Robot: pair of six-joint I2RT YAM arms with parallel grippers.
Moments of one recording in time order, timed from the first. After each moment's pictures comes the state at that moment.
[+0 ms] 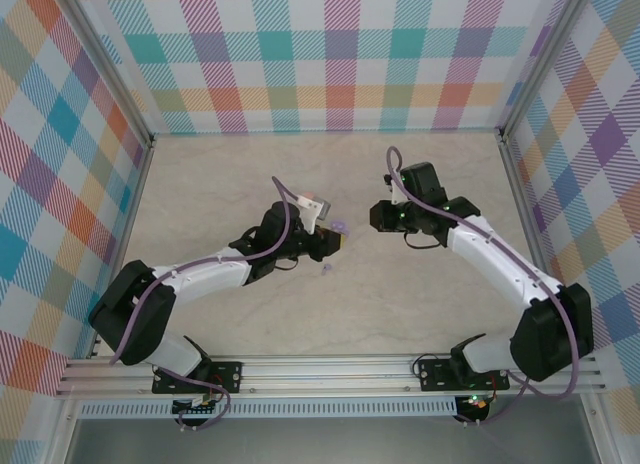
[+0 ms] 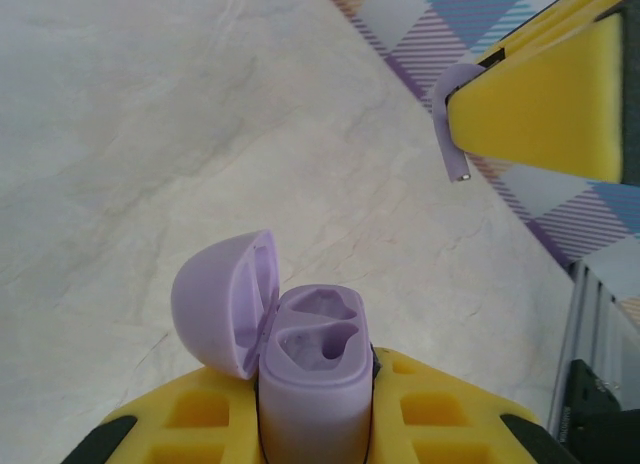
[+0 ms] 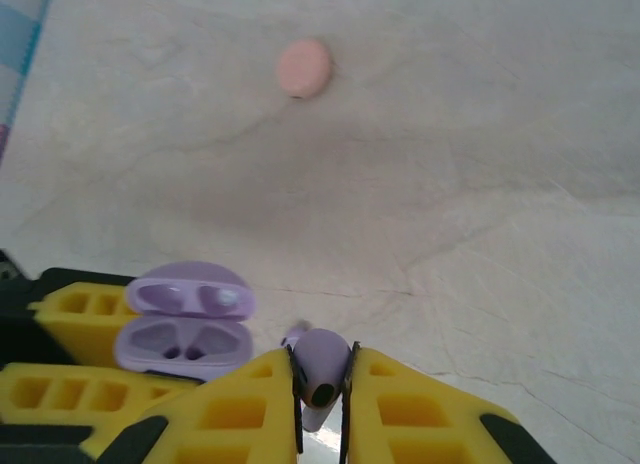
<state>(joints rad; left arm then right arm) -0.71 1.49 0.80 0.28 0.38 -0.43 0.48 1.30 1.11 -0.59 -0.27 0.39</state>
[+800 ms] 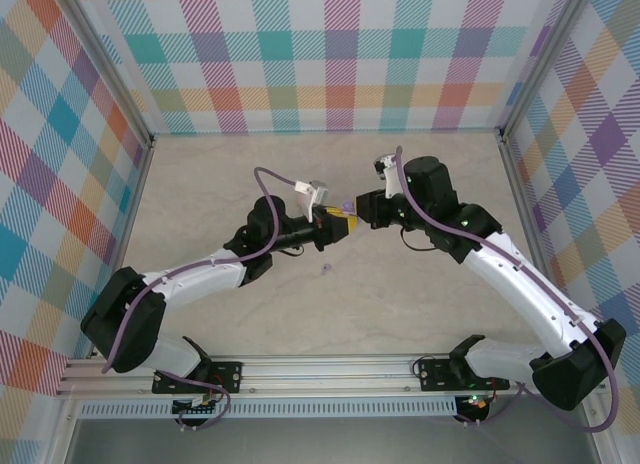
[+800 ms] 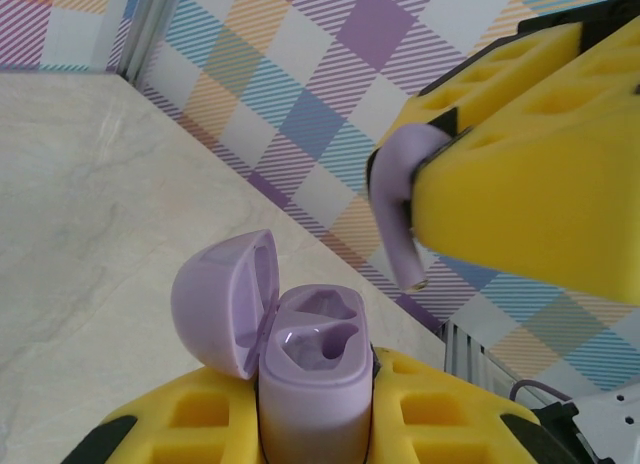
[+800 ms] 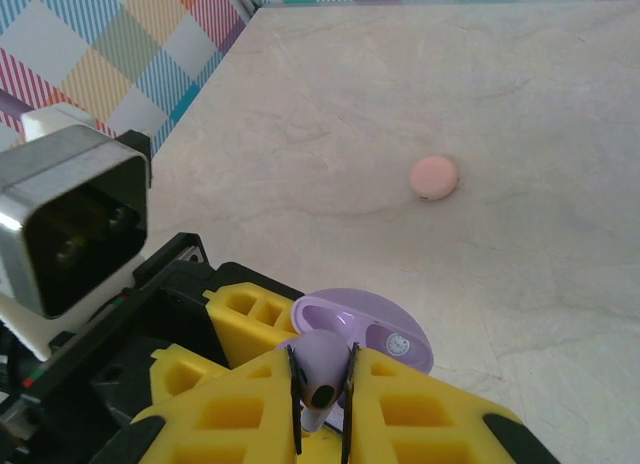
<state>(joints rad) -0.71 1.43 0.80 0.55 0.52 -0.51 0.62 1.18 1.21 -0.57 -0.23 0.35</state>
